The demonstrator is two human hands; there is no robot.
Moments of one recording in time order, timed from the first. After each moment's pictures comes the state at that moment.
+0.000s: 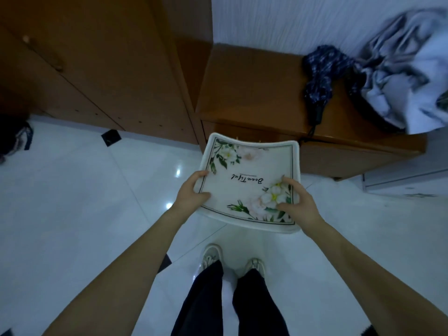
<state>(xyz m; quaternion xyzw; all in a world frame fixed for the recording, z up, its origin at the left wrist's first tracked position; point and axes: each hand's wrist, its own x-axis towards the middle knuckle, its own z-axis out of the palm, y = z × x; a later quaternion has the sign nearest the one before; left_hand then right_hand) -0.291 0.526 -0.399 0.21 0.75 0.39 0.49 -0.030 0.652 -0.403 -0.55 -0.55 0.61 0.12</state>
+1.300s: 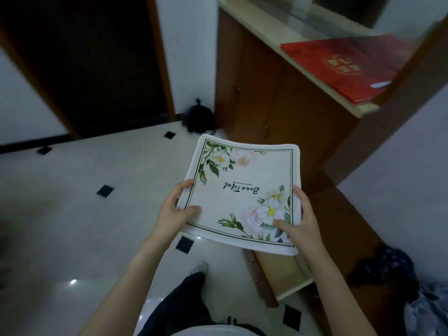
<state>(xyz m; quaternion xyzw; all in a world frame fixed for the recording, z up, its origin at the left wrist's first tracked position) -0.125 0.278 -0.030 -0.06 0.74 0.66 0.05 -0.101 0.569 -0.043 -0.09 -0.76 0.64 0.01</state>
